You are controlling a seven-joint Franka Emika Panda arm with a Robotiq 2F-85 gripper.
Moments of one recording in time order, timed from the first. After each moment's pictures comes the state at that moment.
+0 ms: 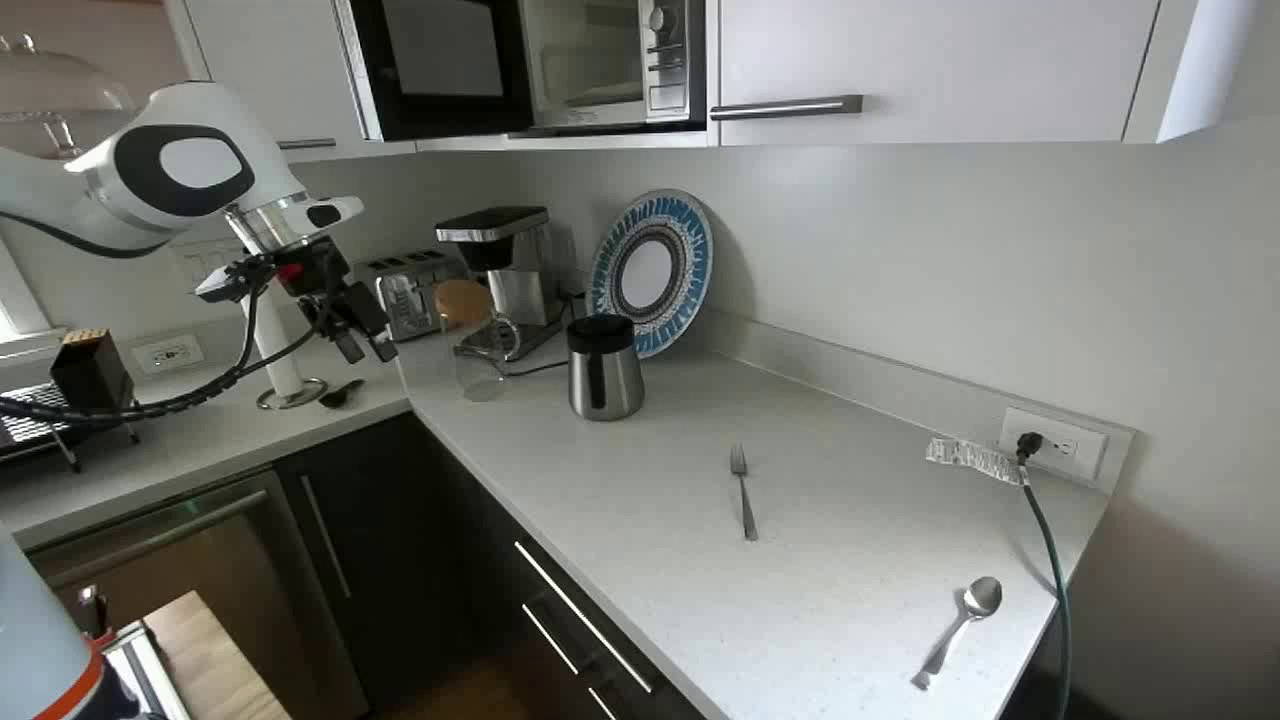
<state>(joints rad) 0.03 -0.64 0.33 -2.66 -0.11 2.22 0.28</state>
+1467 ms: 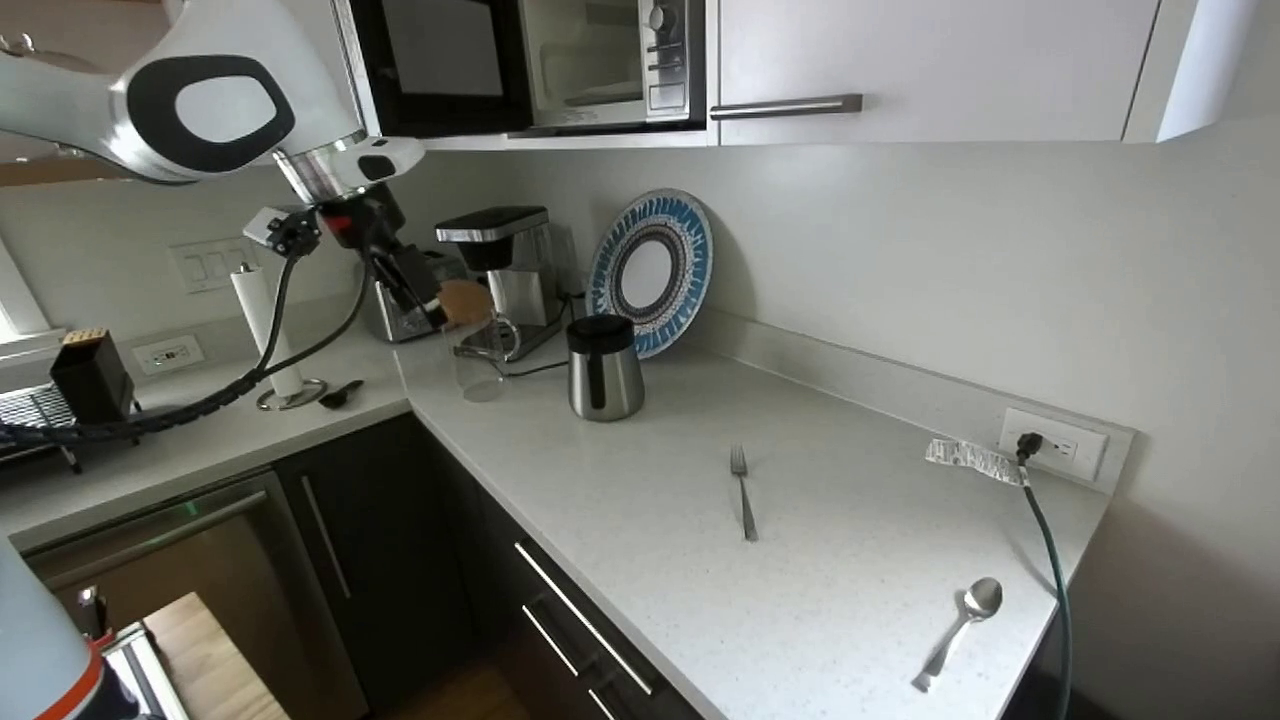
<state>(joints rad) 0.00 -0.67 0.02 -2.57 -0.04 2.22 0.18</state>
